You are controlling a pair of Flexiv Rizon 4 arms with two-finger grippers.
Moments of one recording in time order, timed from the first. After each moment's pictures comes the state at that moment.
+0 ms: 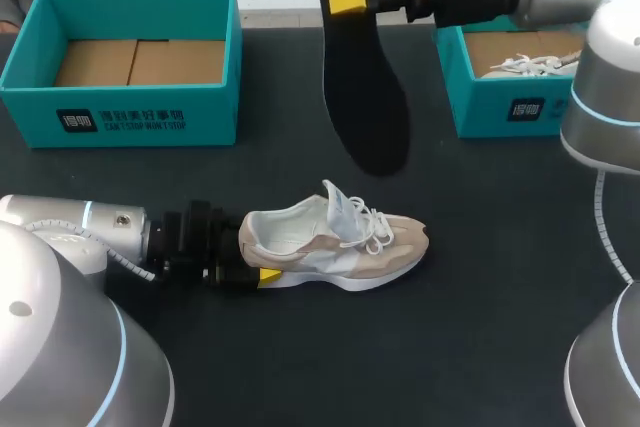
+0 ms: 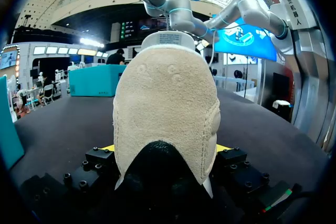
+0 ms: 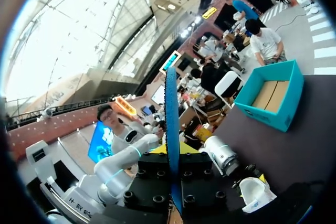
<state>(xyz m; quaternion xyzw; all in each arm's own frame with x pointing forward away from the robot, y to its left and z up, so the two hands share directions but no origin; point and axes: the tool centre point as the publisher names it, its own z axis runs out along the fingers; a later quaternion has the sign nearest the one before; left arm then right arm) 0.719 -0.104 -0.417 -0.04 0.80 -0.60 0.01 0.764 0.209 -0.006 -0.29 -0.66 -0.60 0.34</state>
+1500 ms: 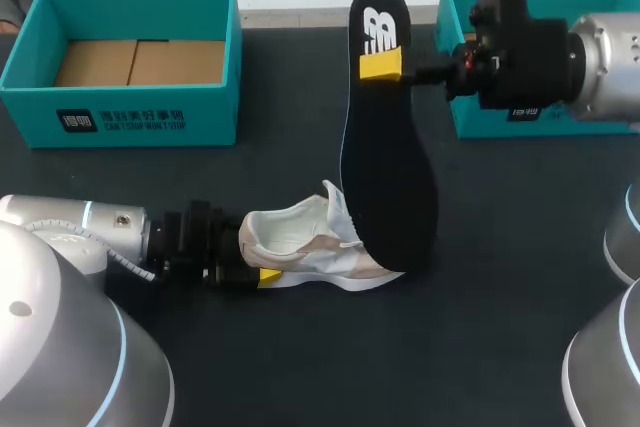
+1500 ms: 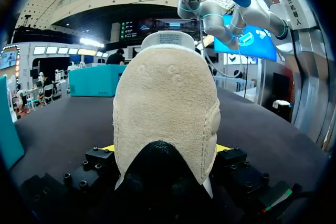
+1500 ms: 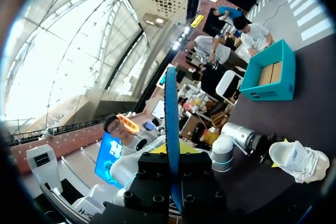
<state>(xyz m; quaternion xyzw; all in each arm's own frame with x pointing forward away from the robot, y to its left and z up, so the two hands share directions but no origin) 0.719 -0.104 -0.417 -0.04 0.80 -0.60 0.01 0.644 0.191 0.010 -0.36 -0.60 -0.62 0.35</state>
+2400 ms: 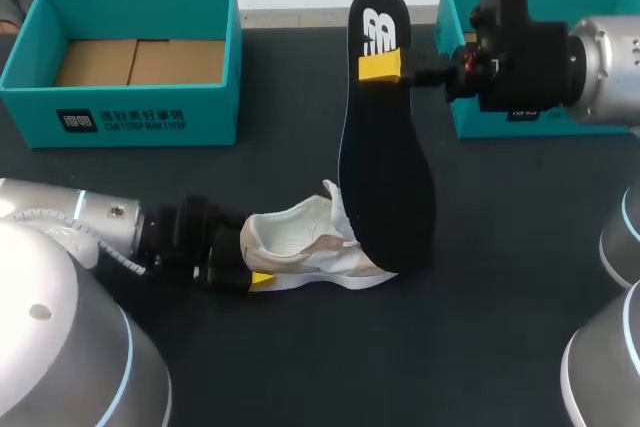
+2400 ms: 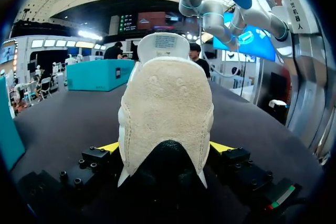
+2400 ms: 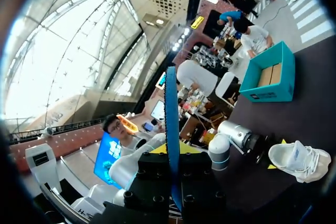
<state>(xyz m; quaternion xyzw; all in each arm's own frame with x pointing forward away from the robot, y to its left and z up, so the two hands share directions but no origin) 0.709 -0.093 -0.408 -0.04 0.82 -0.57 -0.01 0.641 0.192 0.011 -0.36 -0.60 -0.62 0.34</state>
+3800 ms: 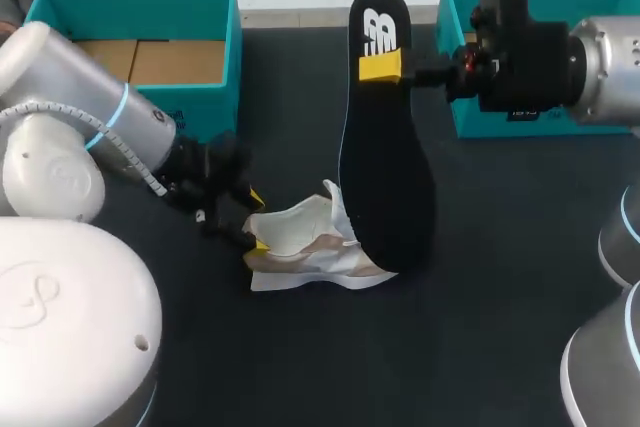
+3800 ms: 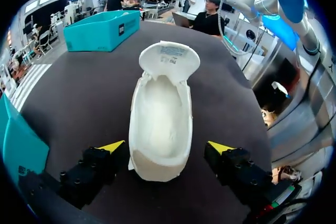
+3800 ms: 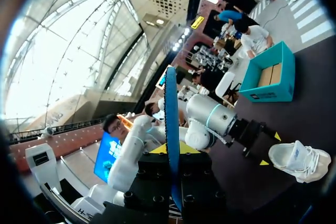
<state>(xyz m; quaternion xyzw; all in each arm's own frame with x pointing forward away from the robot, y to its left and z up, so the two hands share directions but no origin) 0.708 -0.080 -0.335 -0.10 0.94 -0.31 -0.06 0.642 0.192 0.010 -0.36 -0.60 -0.63 0.34</state>
